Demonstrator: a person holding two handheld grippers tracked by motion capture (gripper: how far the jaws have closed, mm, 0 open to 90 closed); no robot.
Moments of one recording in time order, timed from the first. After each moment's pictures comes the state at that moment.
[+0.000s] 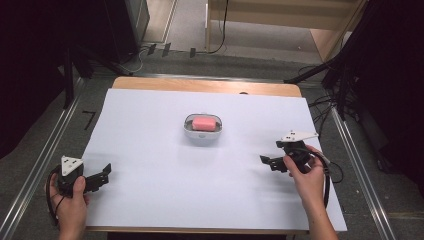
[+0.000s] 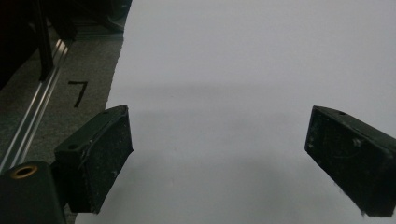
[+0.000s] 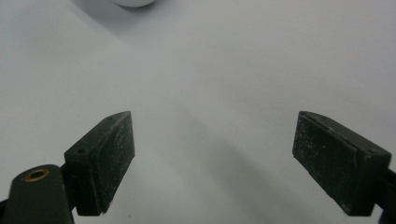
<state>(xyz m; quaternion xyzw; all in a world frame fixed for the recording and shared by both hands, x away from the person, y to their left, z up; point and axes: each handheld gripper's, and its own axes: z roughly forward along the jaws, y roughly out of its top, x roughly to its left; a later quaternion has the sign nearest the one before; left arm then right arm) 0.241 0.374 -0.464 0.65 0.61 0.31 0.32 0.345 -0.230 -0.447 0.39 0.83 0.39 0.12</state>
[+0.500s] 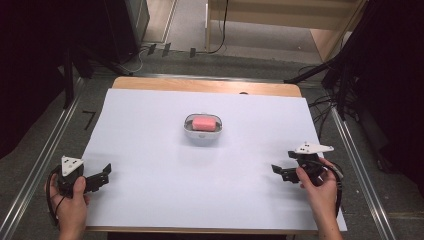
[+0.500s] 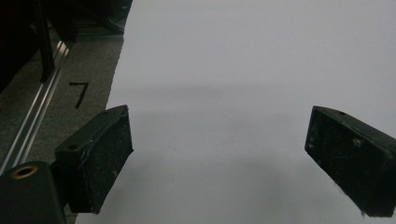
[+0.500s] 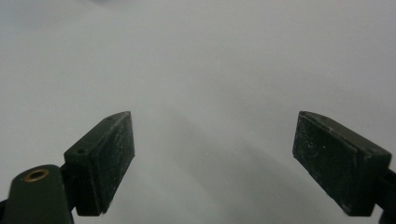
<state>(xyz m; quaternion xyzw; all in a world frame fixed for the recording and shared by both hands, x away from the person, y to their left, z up) 0.240 0.374 -0.464 0.65 0.61 0.31 0.32 0.318 -0.264 -0.464 0.42 0.81 0.39 0.13</state>
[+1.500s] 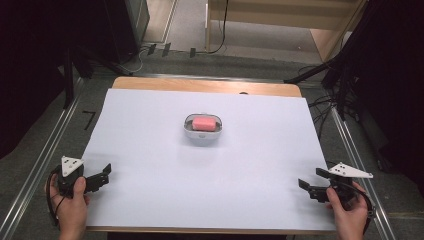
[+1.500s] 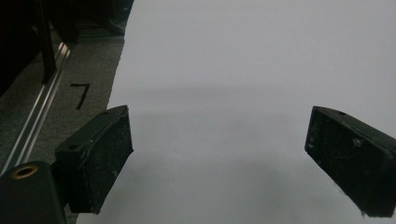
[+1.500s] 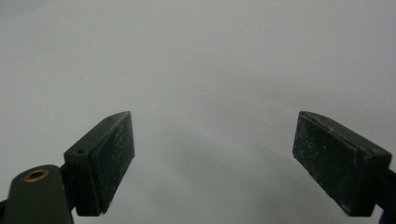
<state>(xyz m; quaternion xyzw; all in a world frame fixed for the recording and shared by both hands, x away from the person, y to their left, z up) 0.240 0.373 -0.464 0.65 0.61 0.32 0.32 0.261 -0.338 -0.480 0.48 0.76 0.41 0.15</state>
